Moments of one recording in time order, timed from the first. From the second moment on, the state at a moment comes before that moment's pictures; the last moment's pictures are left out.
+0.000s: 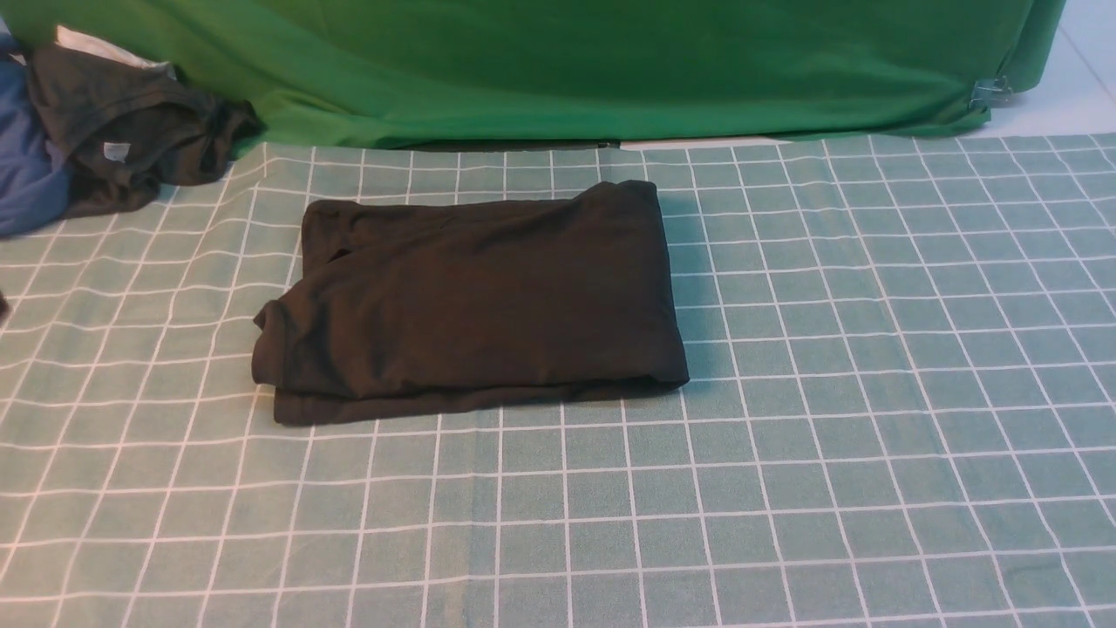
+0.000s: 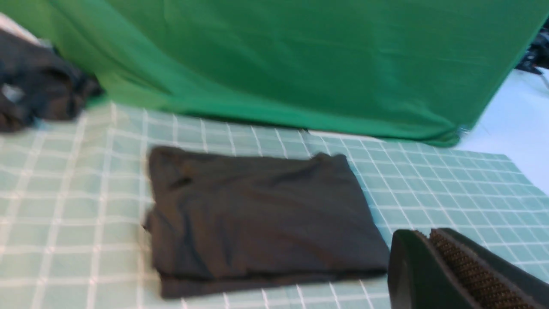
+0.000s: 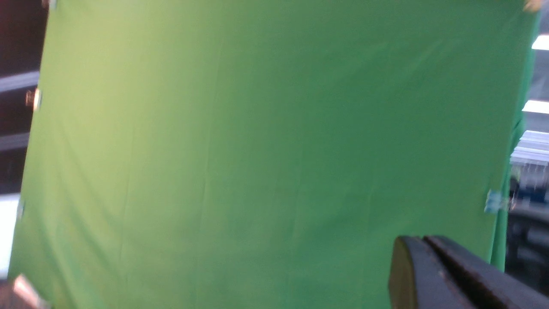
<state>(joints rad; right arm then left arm) 0.34 0.29 -0.67 0.10 0.02 -0.18 0.10 0.43 -0.77 -0.51 0.79 0.14</state>
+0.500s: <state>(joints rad) 0.34 0.20 -0.50 0.10 -0.18 -0.13 0.10 0.43 -0.71 -0.57 0.78 0.23</state>
